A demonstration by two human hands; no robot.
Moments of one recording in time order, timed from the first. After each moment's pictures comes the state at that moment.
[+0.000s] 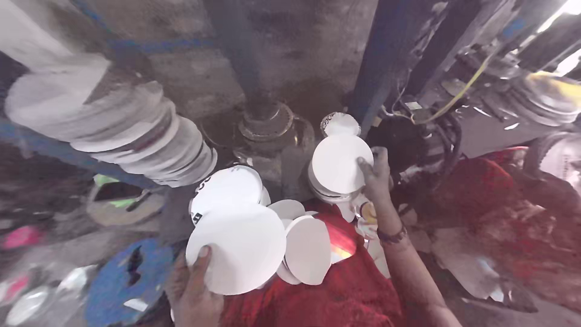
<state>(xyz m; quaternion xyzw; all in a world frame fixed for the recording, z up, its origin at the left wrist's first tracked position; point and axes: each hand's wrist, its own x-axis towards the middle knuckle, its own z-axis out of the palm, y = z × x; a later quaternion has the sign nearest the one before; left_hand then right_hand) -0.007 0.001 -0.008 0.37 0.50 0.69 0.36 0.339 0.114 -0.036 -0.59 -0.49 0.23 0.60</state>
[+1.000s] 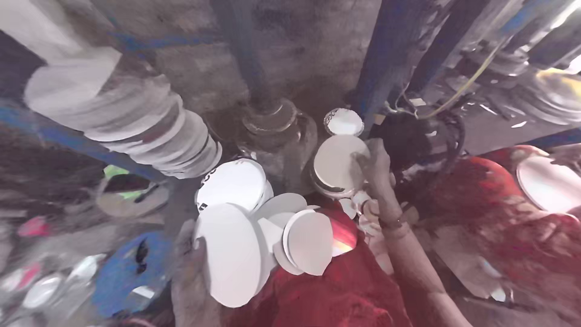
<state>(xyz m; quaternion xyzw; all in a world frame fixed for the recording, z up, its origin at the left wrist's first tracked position) -0.034 -0.001 -0.023 0.45 0.49 0.65 0.37 0.344 0.119 -0.027 -0.70 -0.54 0.15 0.45</state>
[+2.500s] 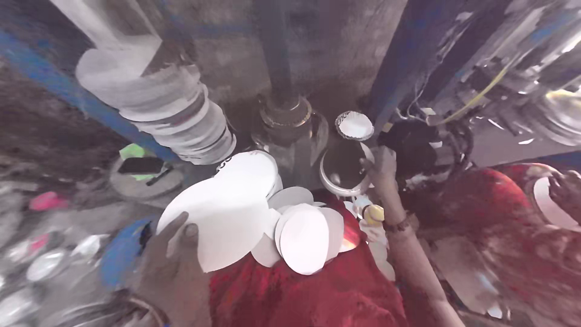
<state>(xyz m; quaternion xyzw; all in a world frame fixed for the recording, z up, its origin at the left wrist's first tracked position) -0.045 -0.012 0.004 0.52 0.61 0.59 0.04 0.348 0.124 -0.036 -0.70 -0.59 0.10 0.39</state>
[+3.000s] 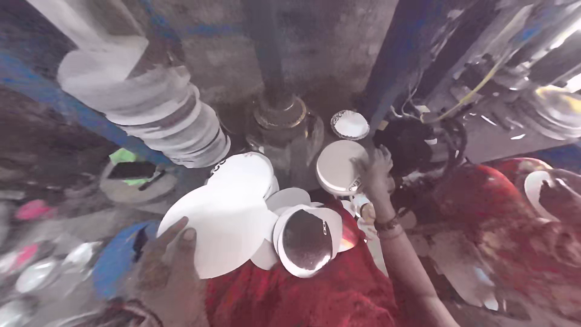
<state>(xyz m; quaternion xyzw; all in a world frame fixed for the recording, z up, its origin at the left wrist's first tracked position) -0.049 -0.011 -0.002 0.50 0.57 0.64 0.12 0.338 0.123 -0.048 -0.75 -0.58 0.05 0.33</state>
